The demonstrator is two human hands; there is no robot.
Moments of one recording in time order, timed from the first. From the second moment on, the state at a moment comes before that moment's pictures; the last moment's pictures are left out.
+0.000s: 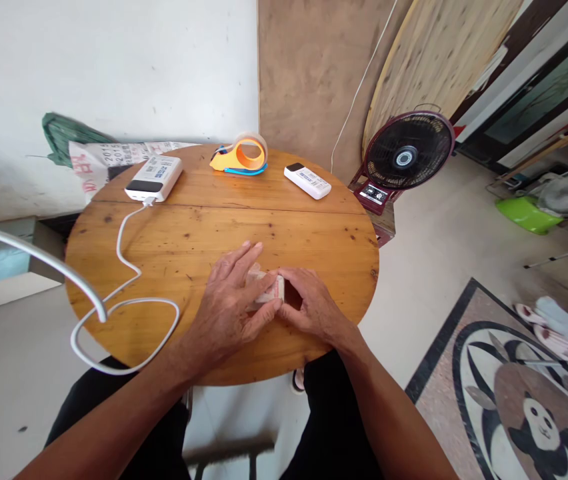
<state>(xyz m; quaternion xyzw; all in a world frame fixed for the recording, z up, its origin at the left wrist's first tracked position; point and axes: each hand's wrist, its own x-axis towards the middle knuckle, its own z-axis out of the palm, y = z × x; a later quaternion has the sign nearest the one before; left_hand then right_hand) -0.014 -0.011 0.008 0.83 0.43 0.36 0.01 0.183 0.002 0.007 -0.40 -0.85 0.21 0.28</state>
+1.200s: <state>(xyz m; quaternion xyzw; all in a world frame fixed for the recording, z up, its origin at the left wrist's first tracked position) -0.014 -0.017 0.008 0.83 0.35 0.44 0.02 0.184 0.001 0.008 -0.41 -0.85 0.22 0.26</state>
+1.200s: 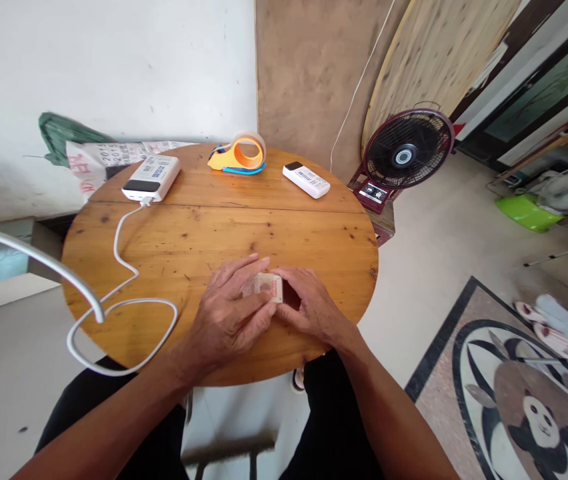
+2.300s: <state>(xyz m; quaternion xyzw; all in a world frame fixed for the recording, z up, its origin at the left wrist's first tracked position) -0.015 -0.018 0.010 0.82 0.37 0.44 0.02 0.184 0.001 0.006 -0.41 -0.85 0.21 0.27</state>
